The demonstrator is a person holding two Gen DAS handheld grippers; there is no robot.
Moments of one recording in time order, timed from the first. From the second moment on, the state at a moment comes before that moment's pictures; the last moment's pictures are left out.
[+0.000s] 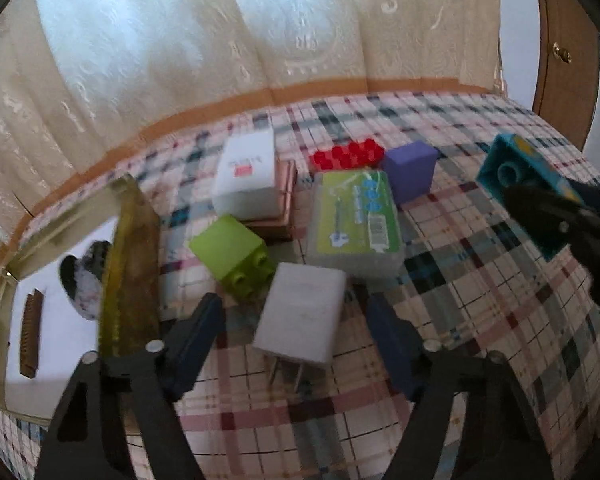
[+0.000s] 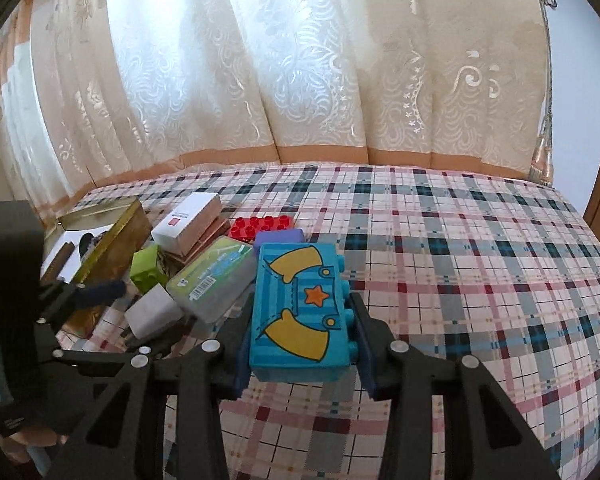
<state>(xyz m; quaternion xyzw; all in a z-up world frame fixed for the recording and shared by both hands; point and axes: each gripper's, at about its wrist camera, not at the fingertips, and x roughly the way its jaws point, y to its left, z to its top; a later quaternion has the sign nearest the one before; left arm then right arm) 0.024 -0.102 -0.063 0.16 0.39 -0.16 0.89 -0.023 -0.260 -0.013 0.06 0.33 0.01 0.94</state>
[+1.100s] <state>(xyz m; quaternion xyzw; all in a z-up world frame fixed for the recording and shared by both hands) -0.013 -0.073 -0.023 0.06 0.31 -0.29 0.91 -0.038 -0.255 -0.003 0.03 0.27 -0.05 0.96</state>
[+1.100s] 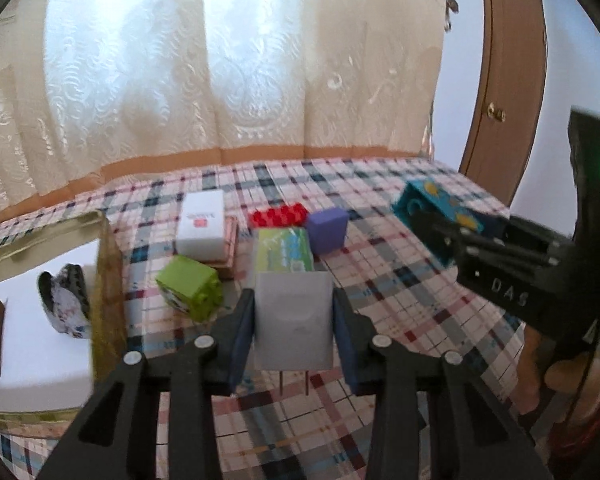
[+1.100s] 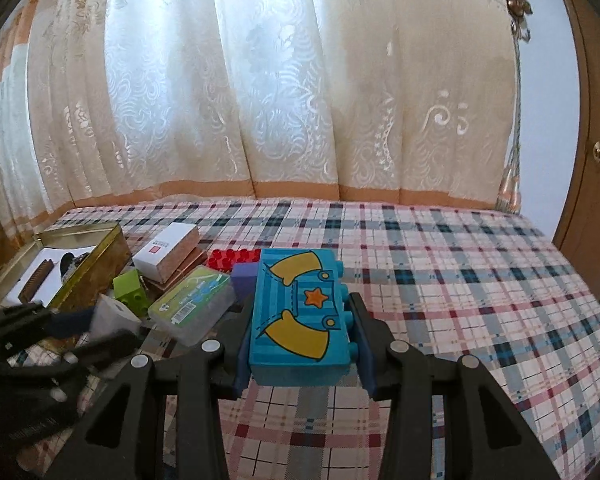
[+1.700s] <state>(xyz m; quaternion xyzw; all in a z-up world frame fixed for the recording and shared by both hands) 0.014 -0.009 0.012 0.05 0.25 -0.25 0.94 -0.033 -0.218 0.010 0.00 0.26 -0.06 0.96</state>
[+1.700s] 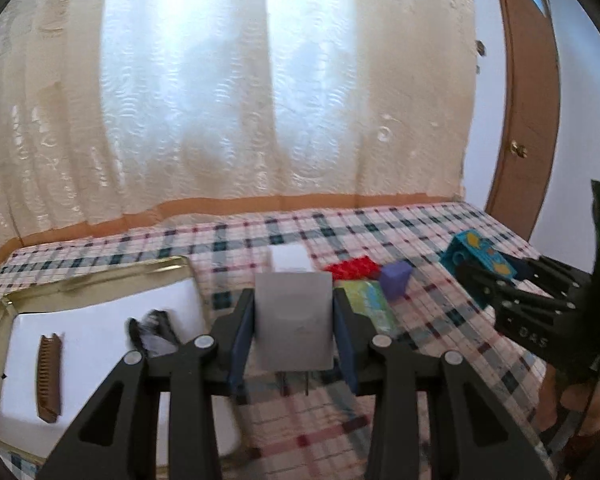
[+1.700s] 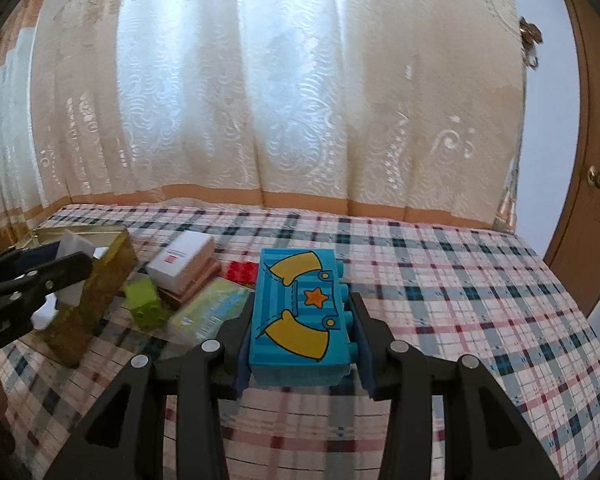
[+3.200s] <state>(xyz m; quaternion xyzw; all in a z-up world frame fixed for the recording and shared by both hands) 0.081 0.202 0.002 -0.02 0.26 0.02 0.96 0.040 0.026 -0.001 0.03 0.30 0.13 0.94</state>
